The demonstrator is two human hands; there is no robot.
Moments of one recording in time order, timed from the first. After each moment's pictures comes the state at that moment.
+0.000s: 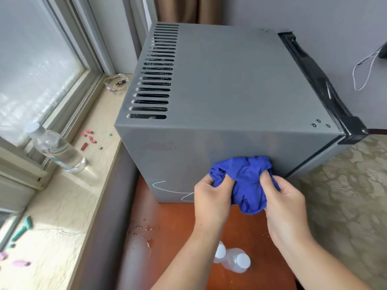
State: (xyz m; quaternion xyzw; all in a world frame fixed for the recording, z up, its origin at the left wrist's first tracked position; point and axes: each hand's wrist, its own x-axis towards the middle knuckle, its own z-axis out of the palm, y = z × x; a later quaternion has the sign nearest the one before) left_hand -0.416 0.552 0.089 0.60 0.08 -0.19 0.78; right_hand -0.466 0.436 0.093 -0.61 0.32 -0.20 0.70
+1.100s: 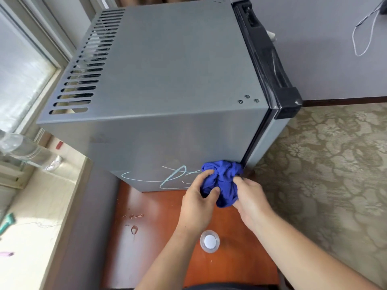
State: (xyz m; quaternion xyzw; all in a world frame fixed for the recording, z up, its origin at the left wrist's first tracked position) left_hand -0.465 0.499 0.038 0.78 0.00 -0.21 0.59; right_hand -0.484 0.367 0.035 -0.51 0.44 0.01 0.74
